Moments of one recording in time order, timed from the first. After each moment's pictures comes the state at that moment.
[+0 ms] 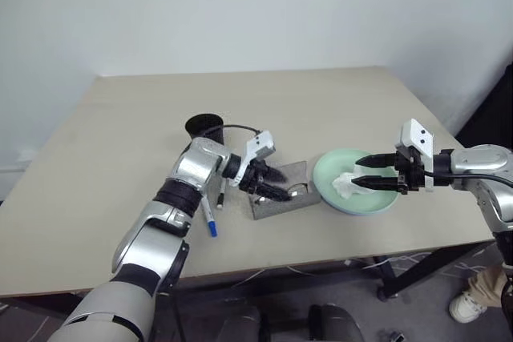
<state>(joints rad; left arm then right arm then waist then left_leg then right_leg) -0.91 0.36 -0.29 0.62 -0.13 0.52 -1.41 -0.50 -0.84 0.06 -0.02 0.36 0.51 1.22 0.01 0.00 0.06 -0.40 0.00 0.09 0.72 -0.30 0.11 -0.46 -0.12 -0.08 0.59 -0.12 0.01</state>
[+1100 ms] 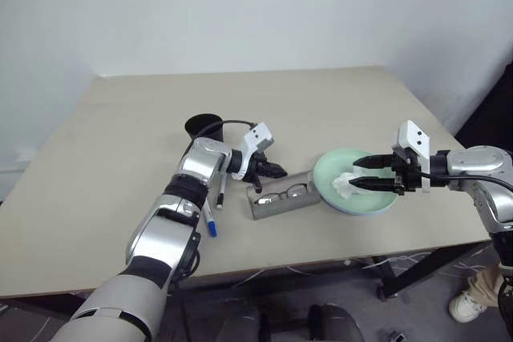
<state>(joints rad) -0.91 0.31 -0.26 0.78 -0.03 0.37 -1.30 -0.50 -0.83 0.07 -0.02 0.35 0.51 1.21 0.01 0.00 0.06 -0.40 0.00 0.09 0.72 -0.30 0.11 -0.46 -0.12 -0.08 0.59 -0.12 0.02</state>
